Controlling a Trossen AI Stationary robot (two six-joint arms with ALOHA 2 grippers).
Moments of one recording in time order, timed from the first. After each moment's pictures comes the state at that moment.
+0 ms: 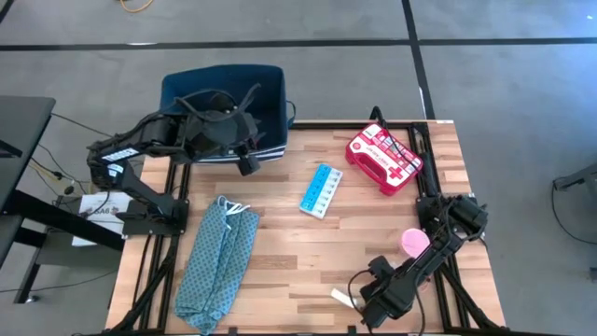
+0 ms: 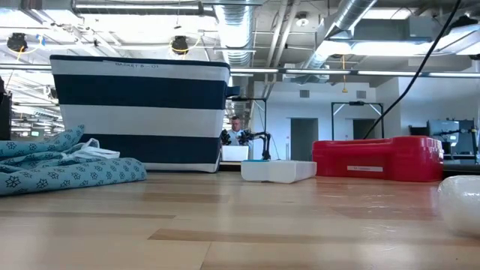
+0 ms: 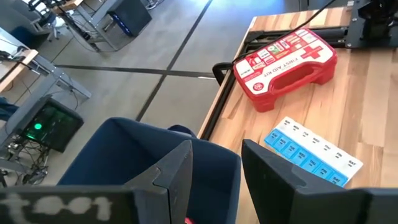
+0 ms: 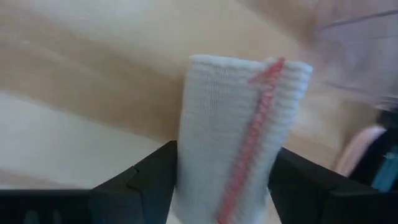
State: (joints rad) left arm -0.01 1.49 2.01 -1.17 -0.63 0.04; right arm 0.86 2.00 1.31 -1.18 -0.07 1.88
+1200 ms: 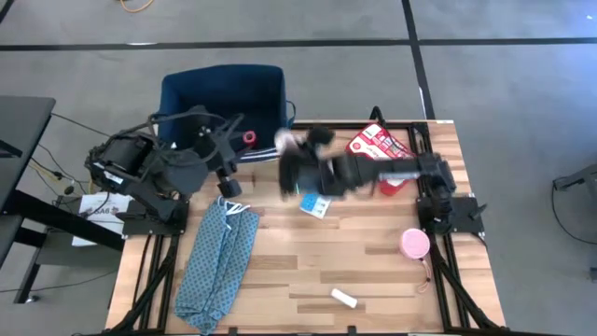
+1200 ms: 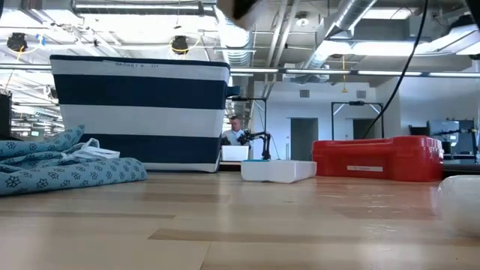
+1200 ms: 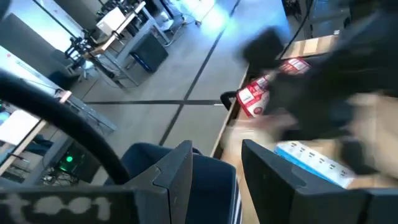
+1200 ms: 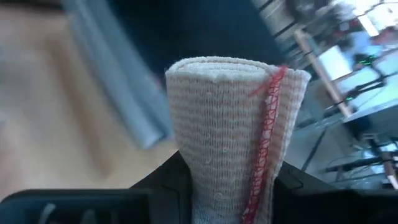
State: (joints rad) left arm -0.35 1.58 2.31 -1.42 -0.96 -0.06; right arm 0.11 1.99 2.15 -1.03 0.97 -0.02
